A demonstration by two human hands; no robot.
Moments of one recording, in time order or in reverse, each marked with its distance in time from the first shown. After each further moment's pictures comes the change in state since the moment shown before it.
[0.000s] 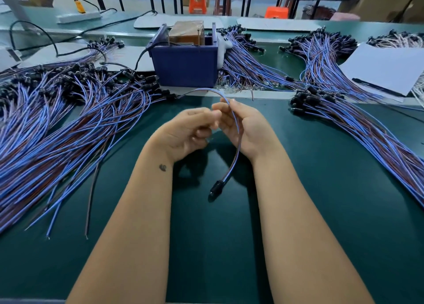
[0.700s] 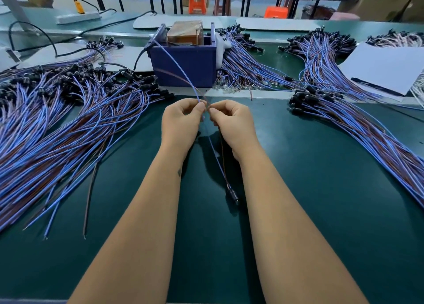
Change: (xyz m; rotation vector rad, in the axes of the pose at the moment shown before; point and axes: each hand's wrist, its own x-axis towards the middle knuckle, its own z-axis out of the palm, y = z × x) left_hand 0.014 -0.014 0.003 0.371 0.621 0.321; right_hand -0.001 0.015 0.013 -0.731 0.204 -0.284
